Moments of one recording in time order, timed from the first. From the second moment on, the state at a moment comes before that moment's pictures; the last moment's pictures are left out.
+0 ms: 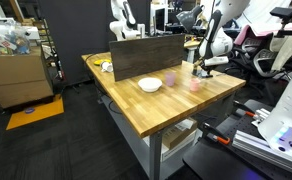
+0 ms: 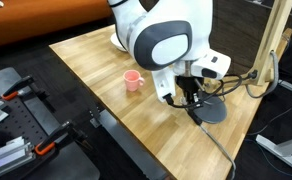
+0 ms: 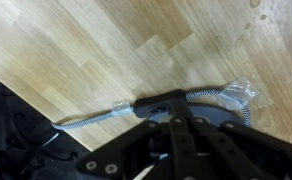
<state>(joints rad) -0.16 0.66 -0.41 -2.15 -0.03 3.03 0.26</state>
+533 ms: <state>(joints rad) -0.16 0.66 -0.43 -2.15 -0.03 3.03 0.26</state>
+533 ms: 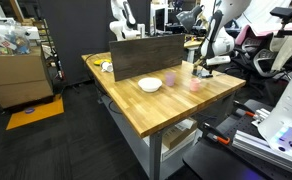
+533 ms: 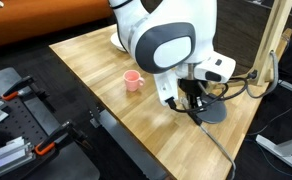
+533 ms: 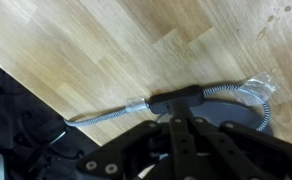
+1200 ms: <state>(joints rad) -0.16 0.67 -0.44 -2.15 -0.03 3.04 0.26</state>
